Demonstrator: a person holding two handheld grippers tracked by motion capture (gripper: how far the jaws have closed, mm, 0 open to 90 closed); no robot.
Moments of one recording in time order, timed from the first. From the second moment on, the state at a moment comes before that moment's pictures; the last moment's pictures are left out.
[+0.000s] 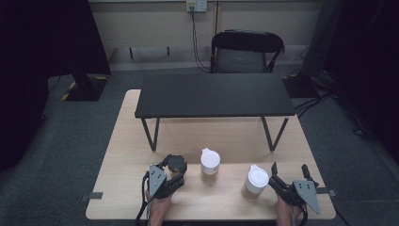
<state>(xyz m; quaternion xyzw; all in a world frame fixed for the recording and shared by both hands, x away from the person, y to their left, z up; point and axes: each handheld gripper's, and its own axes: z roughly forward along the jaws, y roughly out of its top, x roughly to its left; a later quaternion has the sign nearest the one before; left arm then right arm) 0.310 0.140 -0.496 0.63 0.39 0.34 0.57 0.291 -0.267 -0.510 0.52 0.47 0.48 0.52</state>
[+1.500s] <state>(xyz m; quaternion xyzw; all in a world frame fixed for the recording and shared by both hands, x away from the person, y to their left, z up) 0.306 0.151 -0.418 0.62 0.36 0.35 0.60 0.291 -0.266 -0.510 0.52 0.47 0.48 0.52</state>
